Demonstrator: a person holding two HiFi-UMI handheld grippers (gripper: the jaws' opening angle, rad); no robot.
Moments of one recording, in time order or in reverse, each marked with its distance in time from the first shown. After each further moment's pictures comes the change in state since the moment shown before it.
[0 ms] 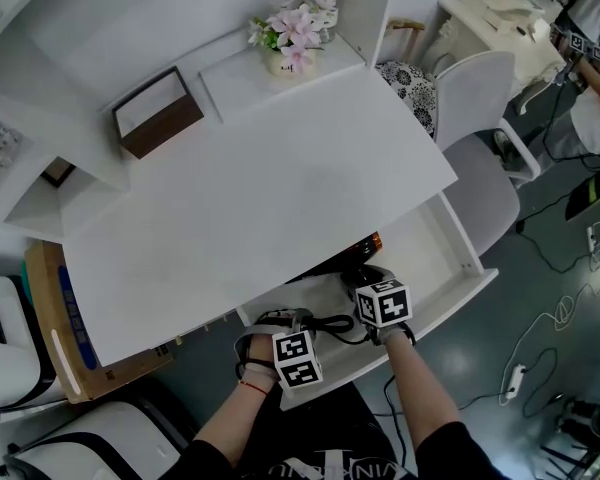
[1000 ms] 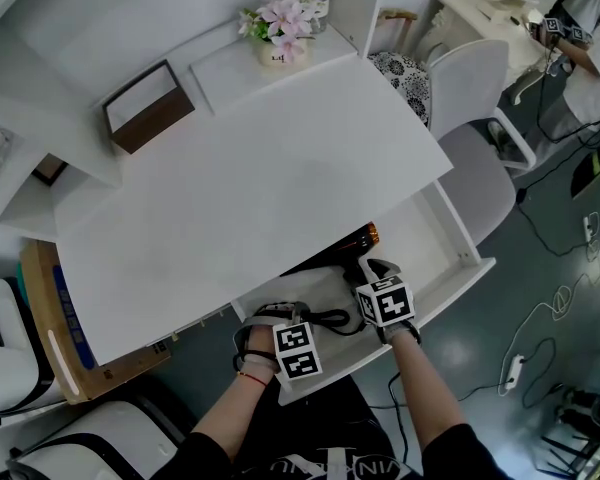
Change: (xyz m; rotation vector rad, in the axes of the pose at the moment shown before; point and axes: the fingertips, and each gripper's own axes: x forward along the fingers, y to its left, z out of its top) left arm 0.016 -0.009 -0.007 0.036 0.039 -0.046; right arm -0.020 -0.007 -0.012 -0.083 0.071 -0.075
